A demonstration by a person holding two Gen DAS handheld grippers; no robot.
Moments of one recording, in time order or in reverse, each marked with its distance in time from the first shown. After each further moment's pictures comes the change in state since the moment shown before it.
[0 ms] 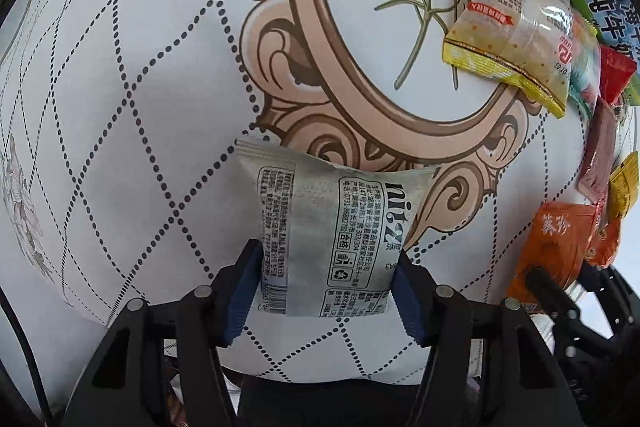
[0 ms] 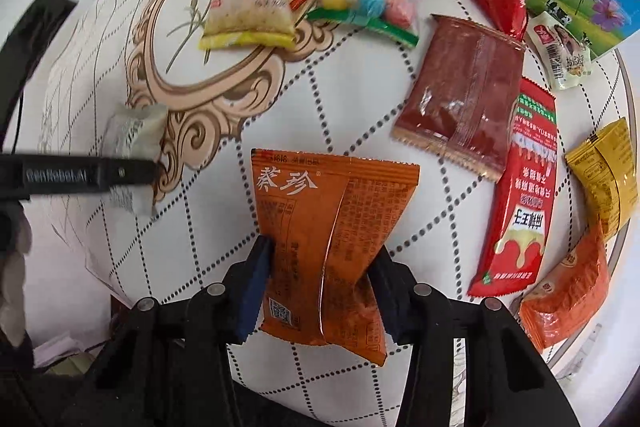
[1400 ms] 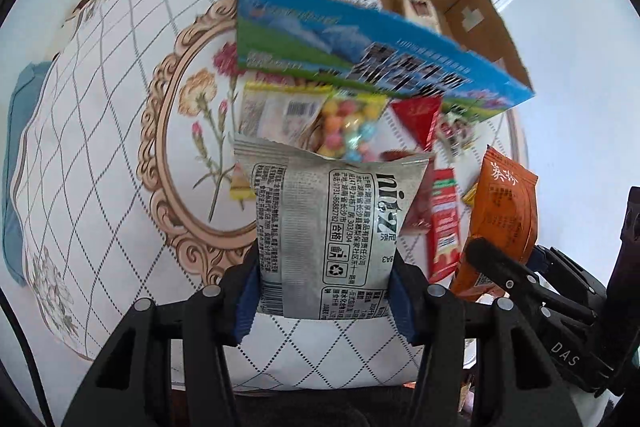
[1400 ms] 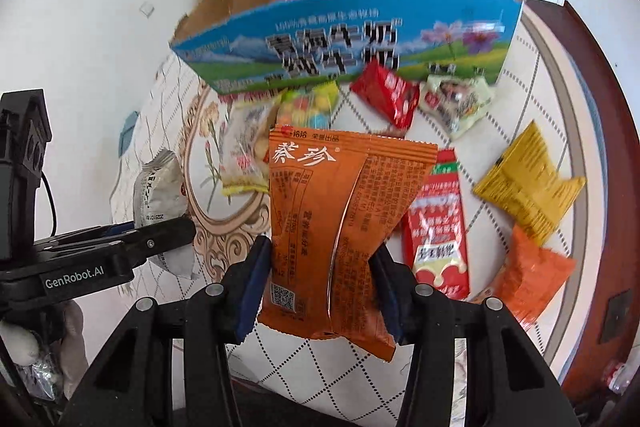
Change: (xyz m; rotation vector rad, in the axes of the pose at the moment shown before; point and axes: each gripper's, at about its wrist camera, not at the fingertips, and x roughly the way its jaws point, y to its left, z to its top) left arm -0.158 -0.155 -0.001 0.227 -0.250 -0.144; right arm -0.195 -0.162 -0.025 0.227 -0.314 0.196
